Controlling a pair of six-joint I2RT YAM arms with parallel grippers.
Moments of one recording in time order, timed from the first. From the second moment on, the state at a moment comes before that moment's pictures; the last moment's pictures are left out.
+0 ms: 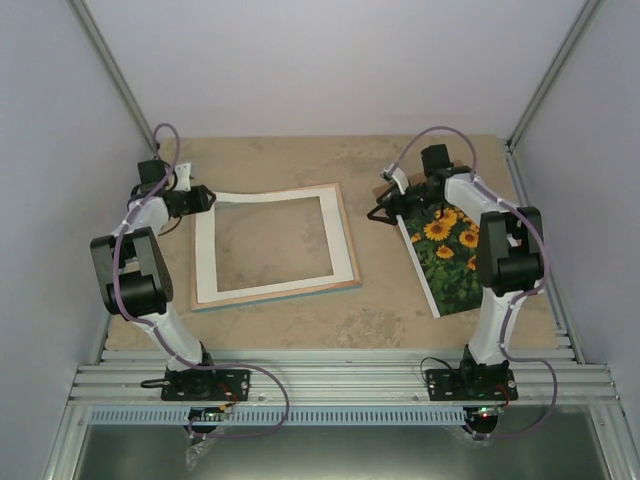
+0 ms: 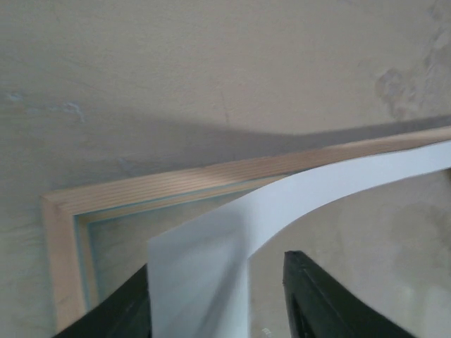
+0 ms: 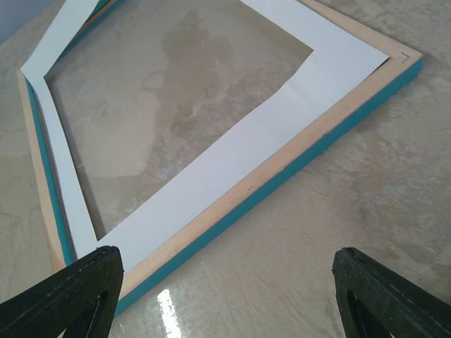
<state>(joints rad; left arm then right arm) 0.26 1.80 1.21 -0.30 0.52 0.05 0.18 1.99 1.49 -0.65 -0.88 -0.60</state>
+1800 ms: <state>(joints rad) 0.11 1.94 1.20 -0.35 0.29 -0.01 0.27 2.11 1.45 -0.58 -0.69 -0.63</state>
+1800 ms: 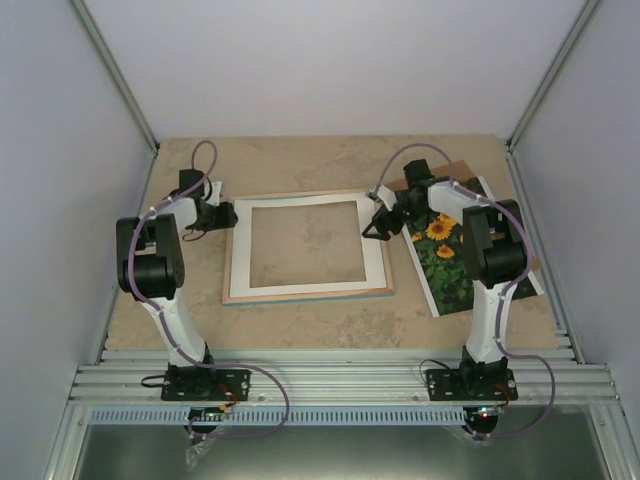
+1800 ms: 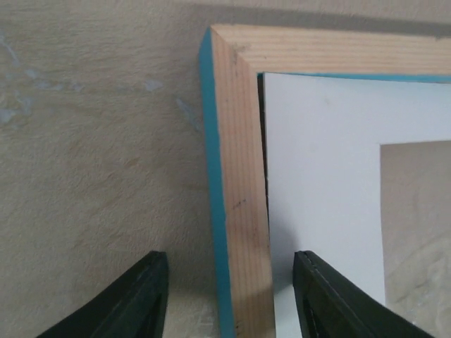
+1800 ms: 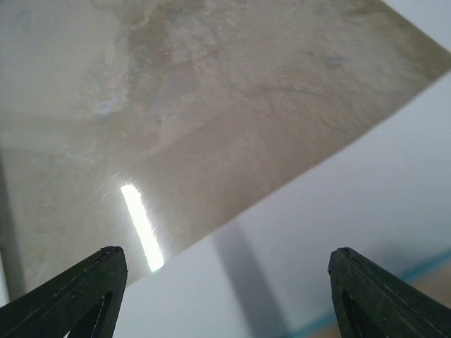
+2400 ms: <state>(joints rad) -0.19 1.67 1.22 -0.29 0.36 0.18 -0.16 1.83 1.42 -0.87 -0.71 -0.80</state>
